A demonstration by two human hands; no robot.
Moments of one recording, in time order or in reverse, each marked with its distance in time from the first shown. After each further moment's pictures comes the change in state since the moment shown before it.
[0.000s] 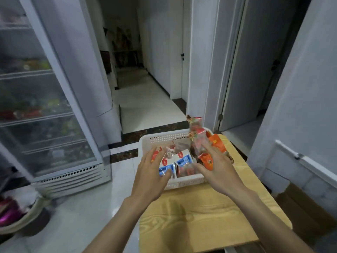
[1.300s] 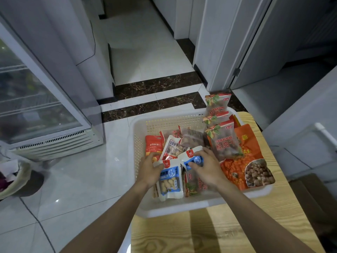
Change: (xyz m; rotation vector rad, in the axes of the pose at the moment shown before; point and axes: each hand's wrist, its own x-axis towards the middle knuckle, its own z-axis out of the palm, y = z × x) left_hand 0.163 -0.177 0.178 -0.456 -0.263 -0.669; right_hand 0.203 0.136 0.170 0.073 -0.366 0.389
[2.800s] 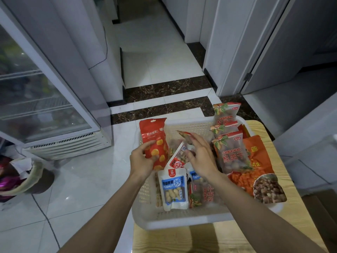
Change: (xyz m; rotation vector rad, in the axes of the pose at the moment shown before) left_hand 0.009 0.049 -0.039 -0.340 0.233 0.031; right_hand 0.057 -0.037 0.008 -0.096 0.149 -0.299
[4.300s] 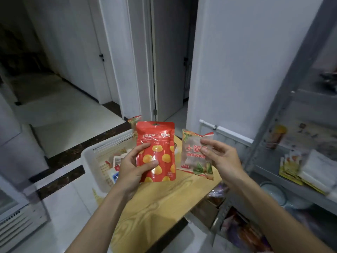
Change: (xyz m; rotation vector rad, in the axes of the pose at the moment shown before) left_hand -0.320 0.089 -0.047 -0.364 -0.802 0.227; right_hand -0.426 -0.086 -0.174 0.841 0.721 0.186
